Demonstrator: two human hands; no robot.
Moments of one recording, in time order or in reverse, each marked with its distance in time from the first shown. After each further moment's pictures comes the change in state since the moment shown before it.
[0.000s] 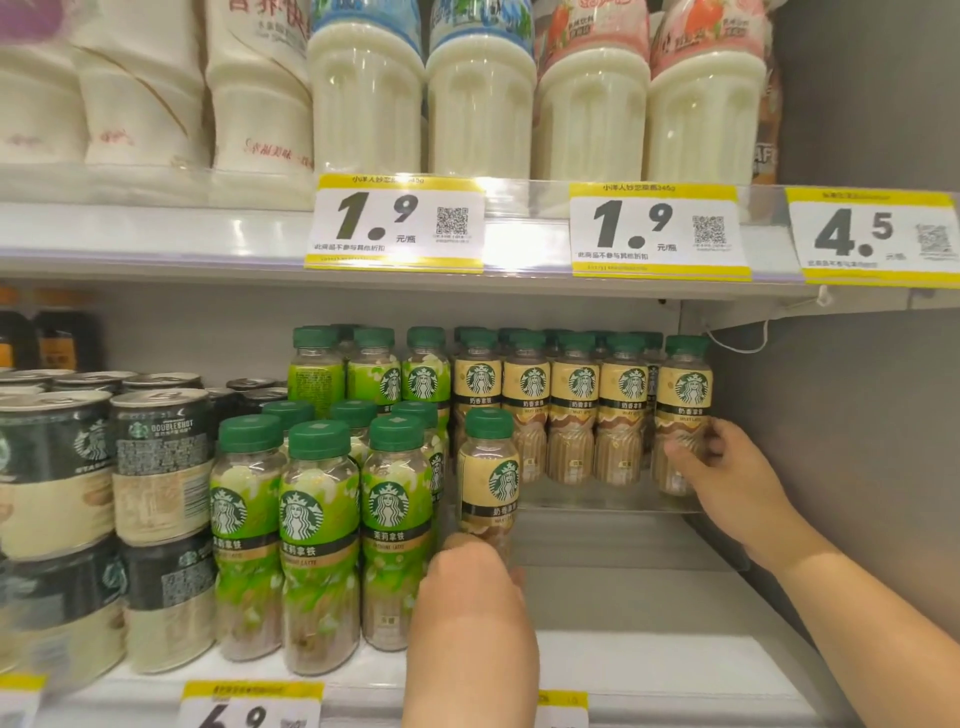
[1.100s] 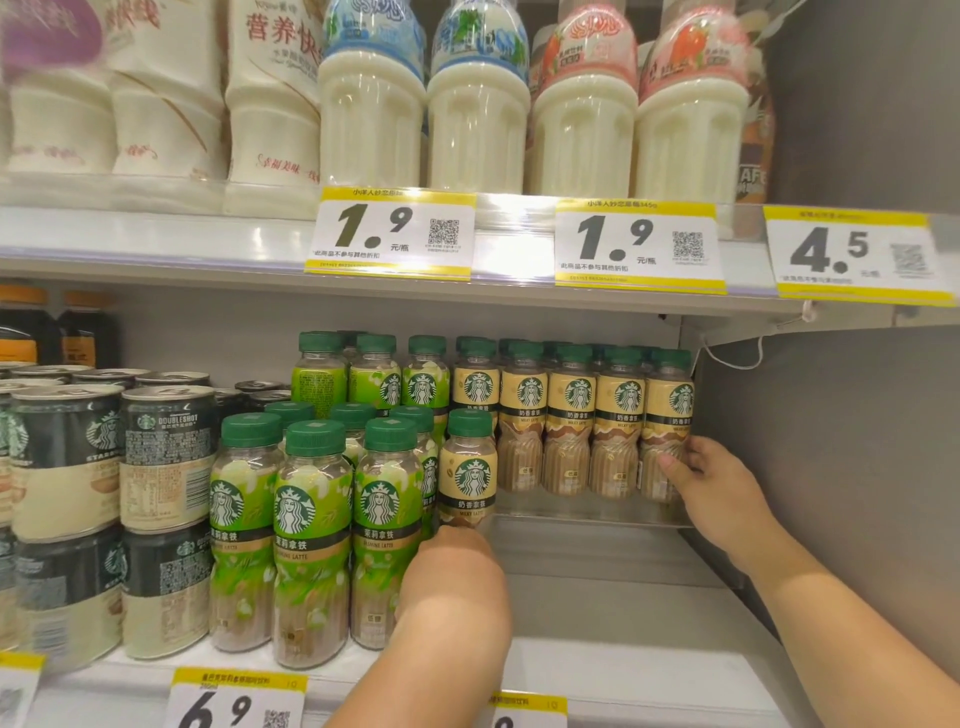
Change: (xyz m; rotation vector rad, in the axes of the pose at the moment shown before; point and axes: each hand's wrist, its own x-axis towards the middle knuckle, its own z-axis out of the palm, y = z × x) left_hand 0.045 0.009 0.007 0.227 -0.088 0.026; right_hand 0.006 -0.003 0.003 -0.056 -0.047 0.026
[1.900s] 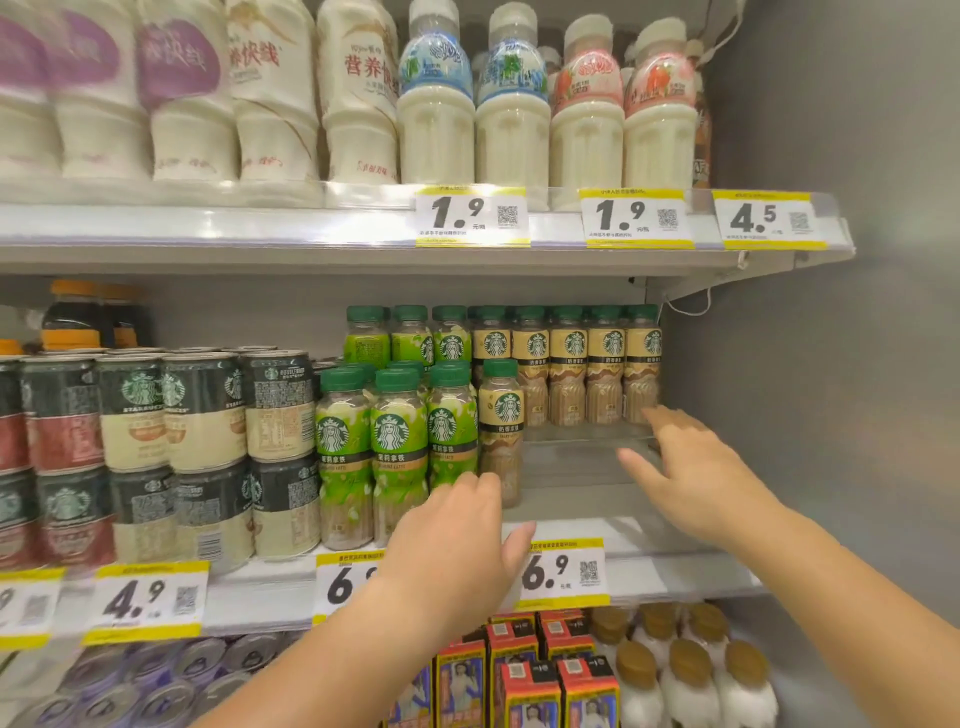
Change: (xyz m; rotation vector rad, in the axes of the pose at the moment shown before) left_hand -0.089 -0.110 0.001 0.054 0.345 0.634; right_hand -0.160 -0.068 0.000 -0.817 -0.110 -0.168
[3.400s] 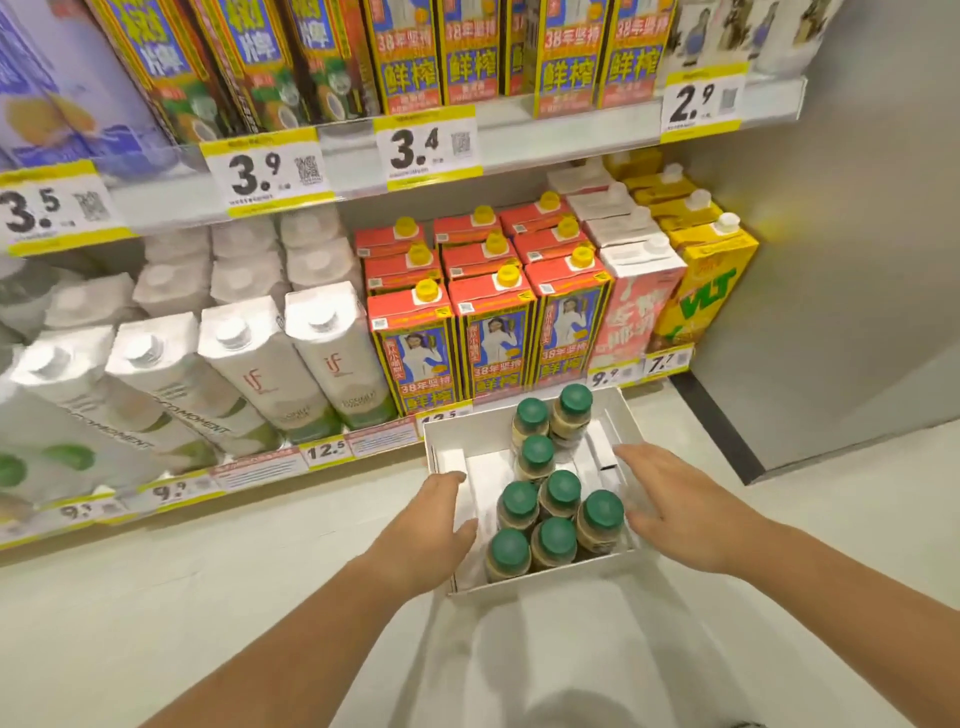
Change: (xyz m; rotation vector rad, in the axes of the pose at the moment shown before) left_hand -0.429 -0.083 0.397 -0.521 -0.850 -0.135; right_hand -0.504 0.007 0.340 0.105 -0.846 0.141
